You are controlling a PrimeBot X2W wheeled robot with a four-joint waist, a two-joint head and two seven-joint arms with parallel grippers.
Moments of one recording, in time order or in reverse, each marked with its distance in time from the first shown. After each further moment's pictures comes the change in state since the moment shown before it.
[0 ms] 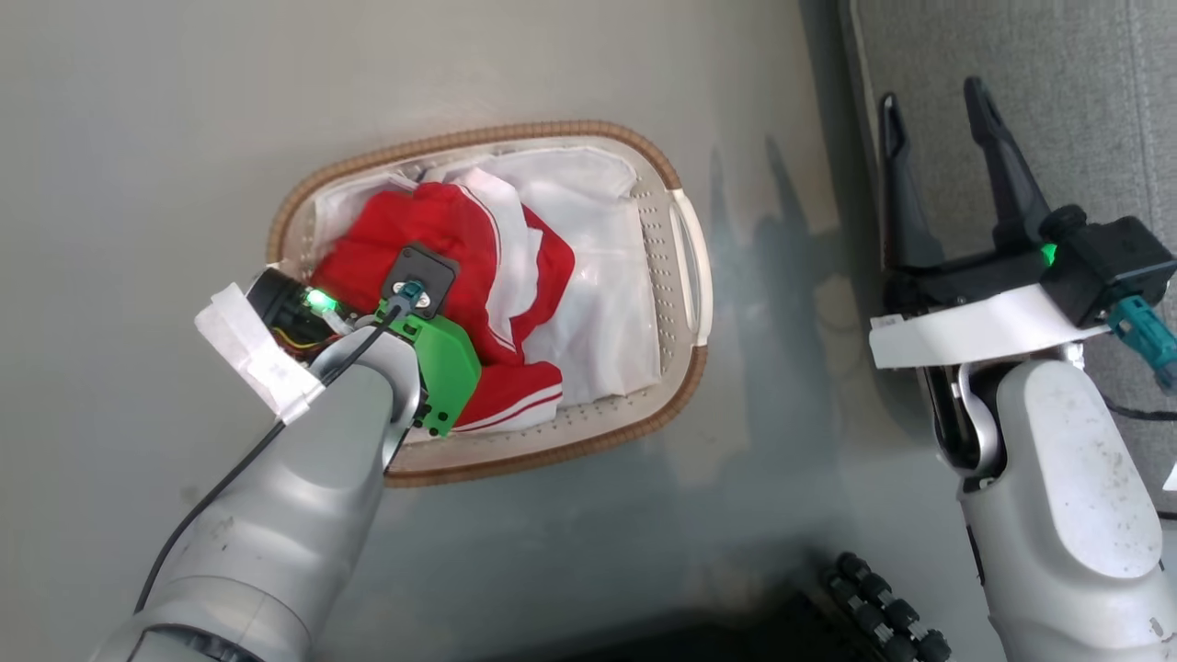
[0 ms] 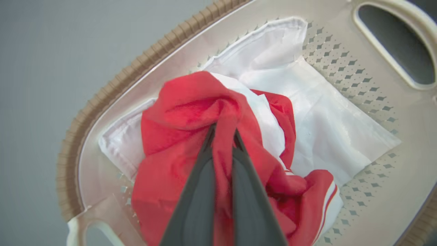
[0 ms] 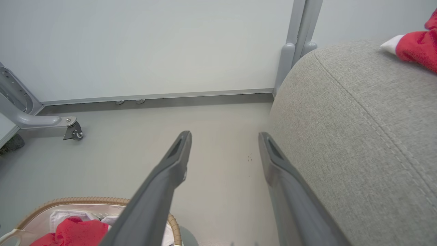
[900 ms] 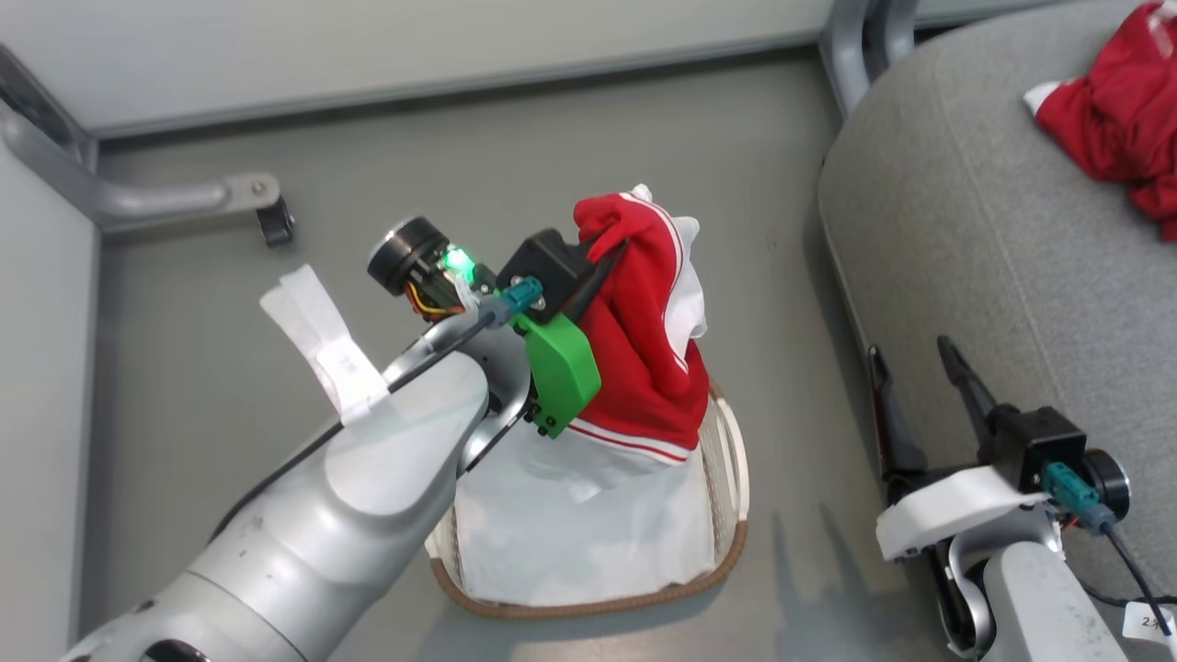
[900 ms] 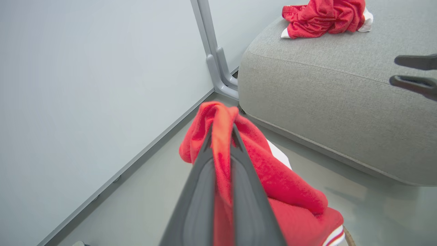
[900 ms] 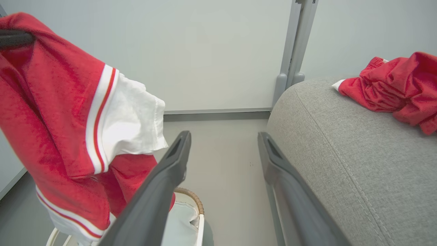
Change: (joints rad) left arm 0.039 0.084 -0.276 -0.540 -0.239 -0.026 0.088; right arm 0.278 0.000 -0.044 0.177 -0.057 0.000 0.000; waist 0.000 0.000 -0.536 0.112
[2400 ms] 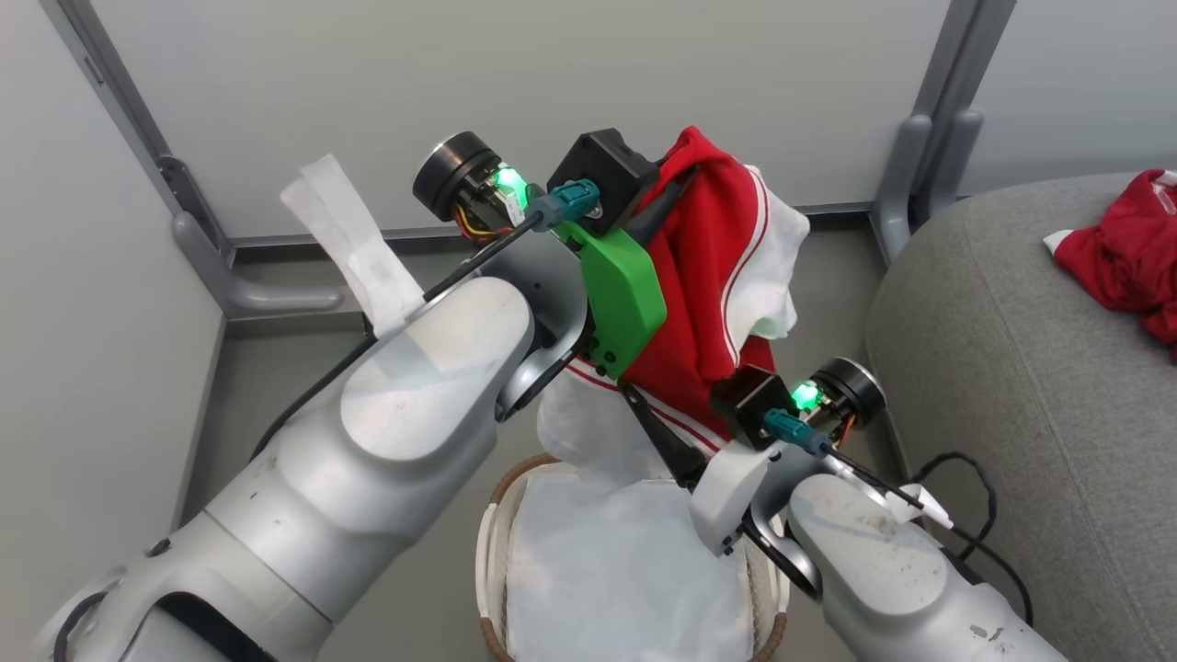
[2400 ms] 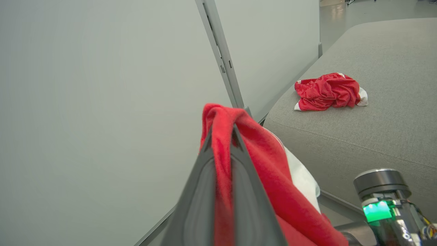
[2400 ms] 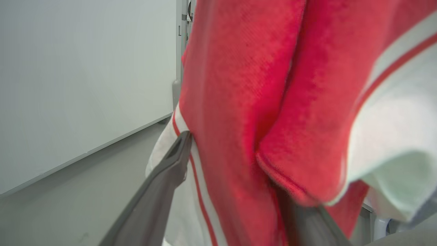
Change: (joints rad) left arm -0.125 -0.028 -0.016 -0.126 -0.138 0.017 0.163; right arm -0.368 0.000 0.609 0.394 0.067 0.000 0.000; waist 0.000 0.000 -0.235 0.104
